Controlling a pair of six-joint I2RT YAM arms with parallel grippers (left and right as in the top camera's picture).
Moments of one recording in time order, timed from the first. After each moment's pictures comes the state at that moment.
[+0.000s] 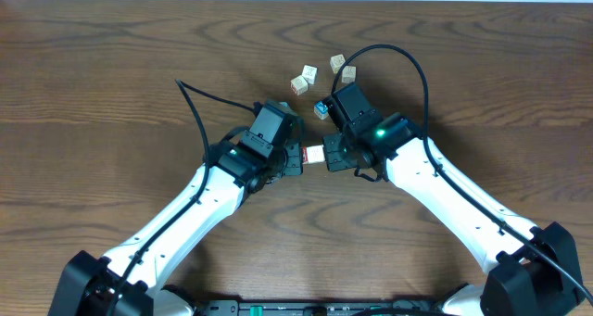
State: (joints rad) left arm -0.58 1.47 0.99 -0.55 0.06 -0.61; right arm 0.61 1.63 1.24 -0.81 0.02 0.41
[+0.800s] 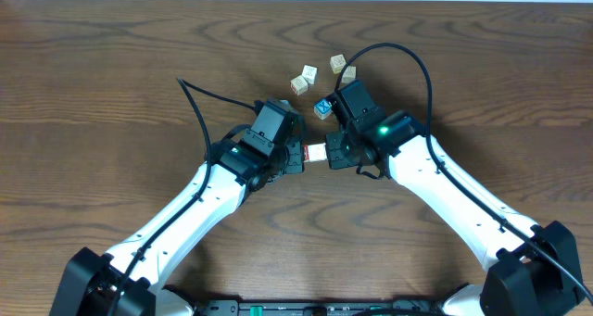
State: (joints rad) left arm -0.58 1.49 1.00 -0.53 0.06 -0.62; right arm 0.59 1.63 1.24 -0.81 -0.01 0.41
